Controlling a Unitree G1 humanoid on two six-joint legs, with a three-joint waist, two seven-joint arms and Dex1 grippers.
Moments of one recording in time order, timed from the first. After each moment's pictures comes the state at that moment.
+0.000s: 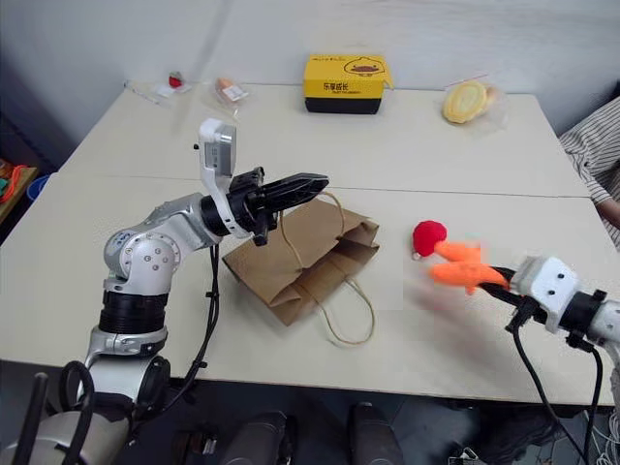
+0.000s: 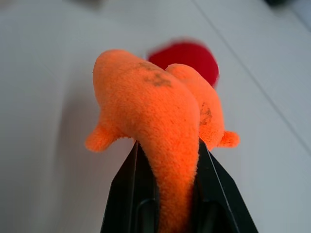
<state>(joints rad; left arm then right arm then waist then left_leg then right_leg) -0.78 0.32 0.04 0.01 -0.81 0.75 -0.82 0.05 -0.90 -0.38 -0.07 0.36 -0.16 1.07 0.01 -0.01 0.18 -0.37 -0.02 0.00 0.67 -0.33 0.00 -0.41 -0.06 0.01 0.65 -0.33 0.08</state>
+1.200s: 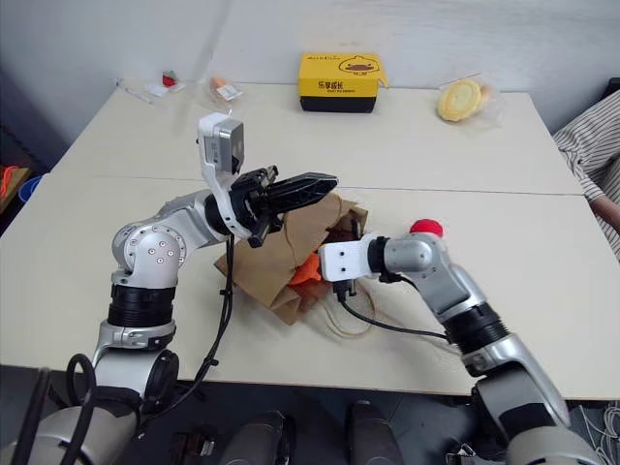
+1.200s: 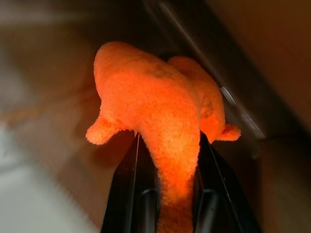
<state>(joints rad) -0.82 0.27 0.06 0.02 -0.86 0.82 -0.92 -0.70 -0.50 0.40 0.25 -0.18 -0.24 0.94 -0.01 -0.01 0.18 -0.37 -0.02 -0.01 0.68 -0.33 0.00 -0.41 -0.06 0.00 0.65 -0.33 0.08</state>
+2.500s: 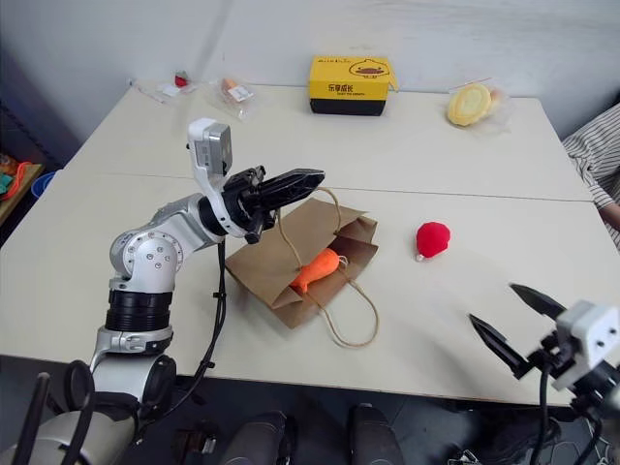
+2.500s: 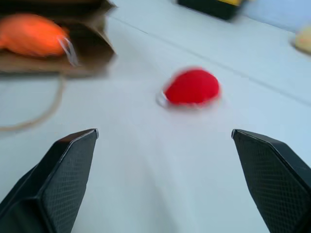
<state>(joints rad) -0.79 0.28 0.08 0.05 -0.84 0.74 -0.89 0.41 -0.58 -0.61 -0.21 0.51 0.02 0.94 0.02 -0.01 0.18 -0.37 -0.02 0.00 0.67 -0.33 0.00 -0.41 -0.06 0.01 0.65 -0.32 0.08</state>
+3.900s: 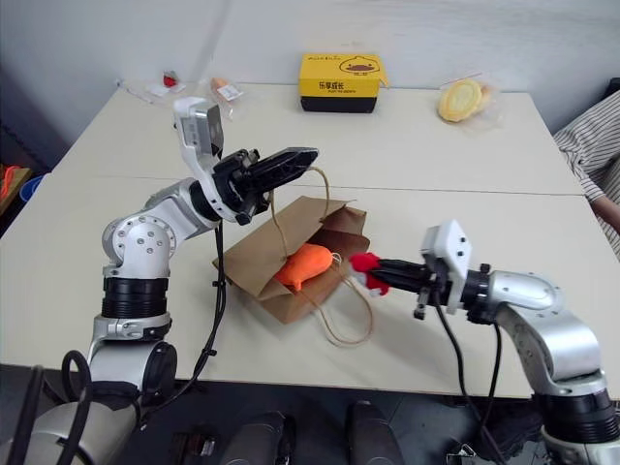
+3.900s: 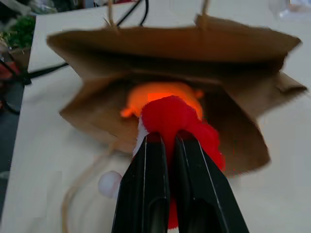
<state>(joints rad) -0.86 0.29 0.14 0.09 -0.88 0.81 -0.90 -0.23 -0.66 -0.07 -0.42 0.58 0.53 0.93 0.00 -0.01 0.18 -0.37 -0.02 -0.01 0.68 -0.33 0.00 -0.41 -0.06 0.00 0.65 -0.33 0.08</state>
